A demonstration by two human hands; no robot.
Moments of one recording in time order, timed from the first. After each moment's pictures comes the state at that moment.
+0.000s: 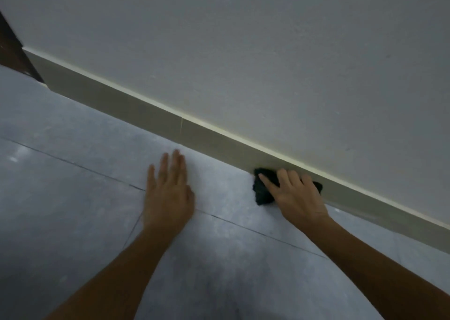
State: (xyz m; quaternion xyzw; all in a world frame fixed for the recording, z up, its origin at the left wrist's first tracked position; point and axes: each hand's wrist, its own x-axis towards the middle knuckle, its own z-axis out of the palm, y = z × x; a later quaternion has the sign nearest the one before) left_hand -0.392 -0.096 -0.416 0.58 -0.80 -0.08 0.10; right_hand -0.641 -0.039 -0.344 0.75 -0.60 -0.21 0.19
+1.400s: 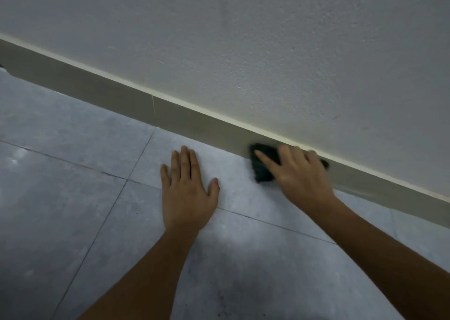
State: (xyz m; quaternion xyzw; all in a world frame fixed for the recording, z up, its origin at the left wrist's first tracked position) left_hand -0.464 -0.059 -0.428 0.61 -0.78 -0.13 0.11; right_hand -0.672 -0.024 -0.343 0.76 -0.58 -0.12 0.26
